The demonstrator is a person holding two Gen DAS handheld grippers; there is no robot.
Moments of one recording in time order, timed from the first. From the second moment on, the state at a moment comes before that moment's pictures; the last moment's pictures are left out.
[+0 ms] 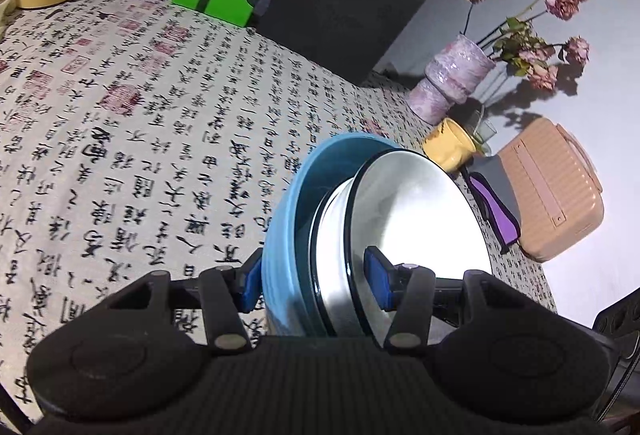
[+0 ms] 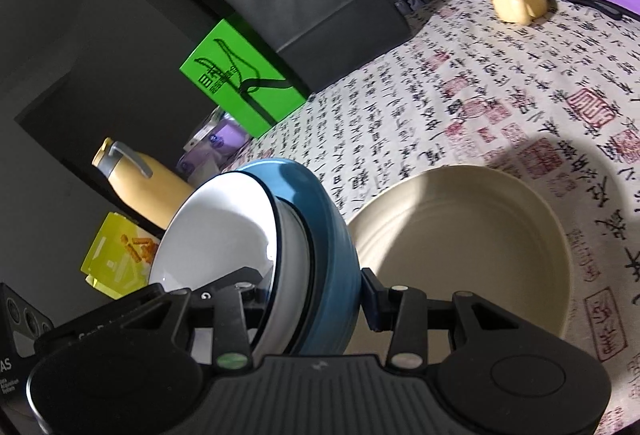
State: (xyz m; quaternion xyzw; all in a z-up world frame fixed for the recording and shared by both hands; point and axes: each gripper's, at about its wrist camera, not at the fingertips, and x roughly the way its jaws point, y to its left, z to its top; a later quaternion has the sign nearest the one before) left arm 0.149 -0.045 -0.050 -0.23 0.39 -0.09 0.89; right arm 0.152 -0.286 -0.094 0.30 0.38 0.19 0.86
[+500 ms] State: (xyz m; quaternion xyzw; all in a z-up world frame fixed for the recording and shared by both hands) left arm 0.162 -0.085 -0.060 -0.21 0.41 -0.11 0.88; right arm 0.155 -0.327 -0.113 0.32 0.38 0.16 0.85
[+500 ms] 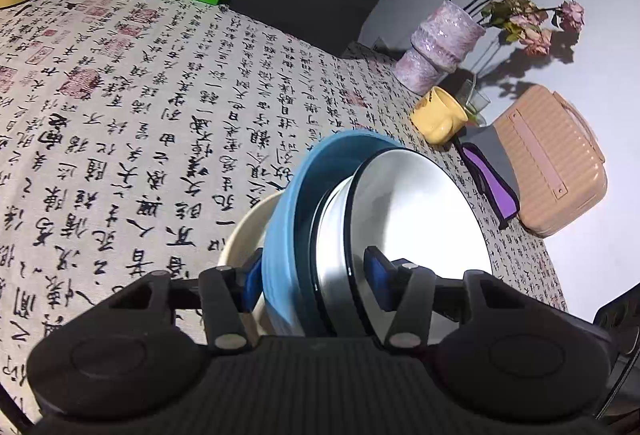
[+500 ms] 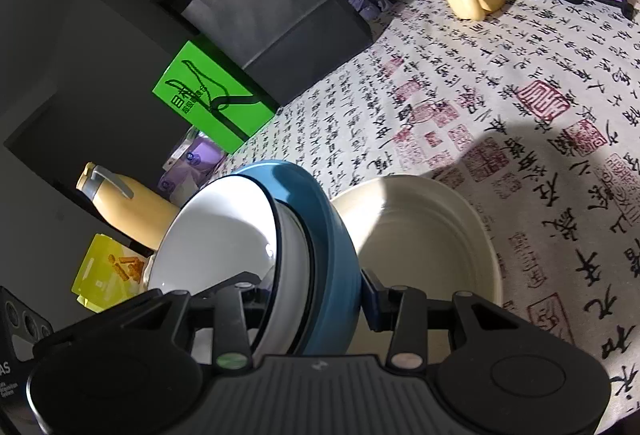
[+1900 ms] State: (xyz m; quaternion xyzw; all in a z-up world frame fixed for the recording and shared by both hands) left arm 0.172 -0.102 -0.085 -0.19 0.44 -0.12 0.87; right arm 0.161 -0.341 -0.135 0.30 0.38 0.16 0.86
